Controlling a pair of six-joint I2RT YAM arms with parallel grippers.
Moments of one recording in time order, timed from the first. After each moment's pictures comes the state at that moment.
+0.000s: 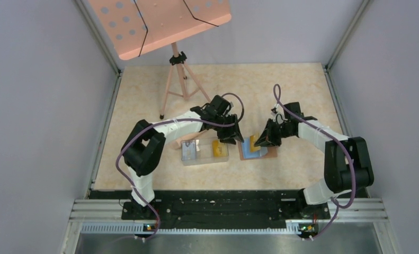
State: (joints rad) left arm -0.72 1.87 1.33 -0.38 0.43 -0.86; right arm 0.16 1.50 0.82 -0.44 -0.70 0.50
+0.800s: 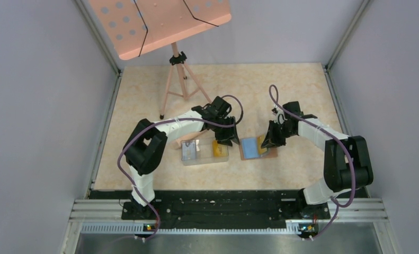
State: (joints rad) left arm -0.73 1.91 1.36 -0.49 0.36 -0.81; right arm 0.16 1.52 0.84 -0.53 -0.49 0.31
